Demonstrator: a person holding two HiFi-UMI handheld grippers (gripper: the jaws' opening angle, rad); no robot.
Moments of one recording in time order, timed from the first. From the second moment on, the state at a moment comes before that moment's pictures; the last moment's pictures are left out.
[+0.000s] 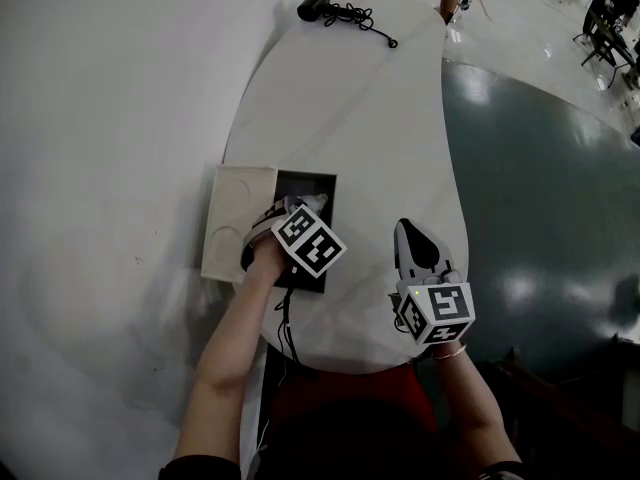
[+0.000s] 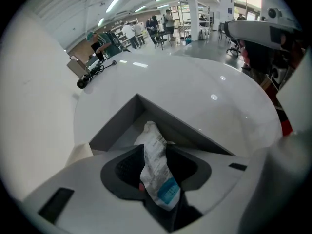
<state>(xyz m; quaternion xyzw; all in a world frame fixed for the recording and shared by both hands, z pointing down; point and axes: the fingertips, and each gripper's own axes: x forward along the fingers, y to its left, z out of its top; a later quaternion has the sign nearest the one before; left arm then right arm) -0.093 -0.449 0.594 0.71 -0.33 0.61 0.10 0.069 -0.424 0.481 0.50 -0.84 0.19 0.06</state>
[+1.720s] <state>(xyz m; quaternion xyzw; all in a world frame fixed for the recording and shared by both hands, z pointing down) -0.097 -0.418 0.571 0.72 -0.36 0.59 0.06 0.062 -0.389 0.462 0.50 -0.85 0.18 0.06</state>
